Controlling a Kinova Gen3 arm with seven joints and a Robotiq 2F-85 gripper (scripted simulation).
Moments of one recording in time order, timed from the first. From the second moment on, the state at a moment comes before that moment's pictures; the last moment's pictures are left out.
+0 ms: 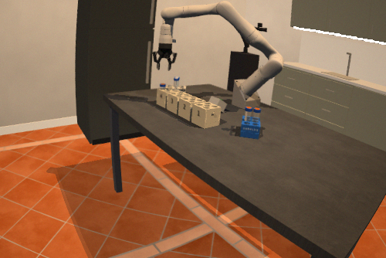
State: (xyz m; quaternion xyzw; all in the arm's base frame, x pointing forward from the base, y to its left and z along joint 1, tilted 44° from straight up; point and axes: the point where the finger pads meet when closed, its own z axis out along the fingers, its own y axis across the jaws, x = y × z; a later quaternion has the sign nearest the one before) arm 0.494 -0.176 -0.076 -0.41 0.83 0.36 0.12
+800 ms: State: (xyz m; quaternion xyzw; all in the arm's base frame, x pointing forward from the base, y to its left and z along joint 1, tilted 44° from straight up) arm 0.497 -0.193 -0.058 -0.41 0.83 0.36 0.12
